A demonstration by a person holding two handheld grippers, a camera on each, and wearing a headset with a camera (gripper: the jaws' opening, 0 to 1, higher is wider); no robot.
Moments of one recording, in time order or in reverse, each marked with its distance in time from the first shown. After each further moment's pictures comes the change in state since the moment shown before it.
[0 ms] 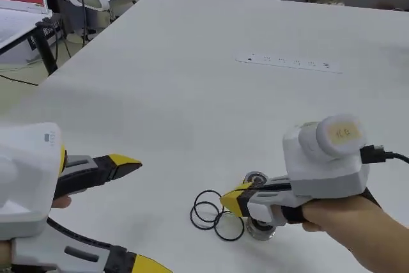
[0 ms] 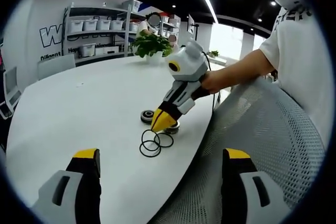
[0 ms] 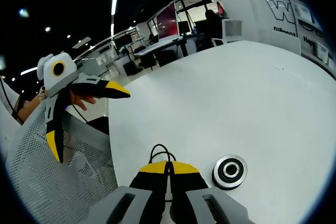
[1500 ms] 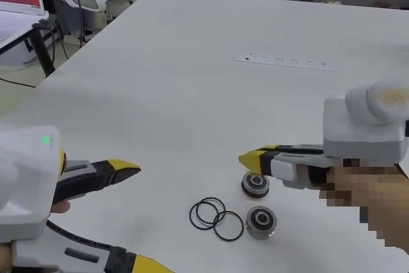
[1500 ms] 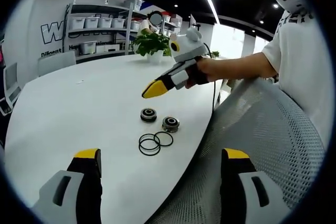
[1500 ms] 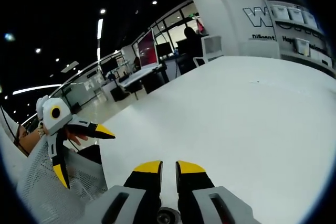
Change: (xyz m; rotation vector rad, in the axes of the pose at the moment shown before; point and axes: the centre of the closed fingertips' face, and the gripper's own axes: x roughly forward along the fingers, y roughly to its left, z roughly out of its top) left arm 0.001 -0.001 -0.002 -0.020 0.006 -0.003; right arm -0.050 -0.043 0.051 0.114 -0.214 -0.109
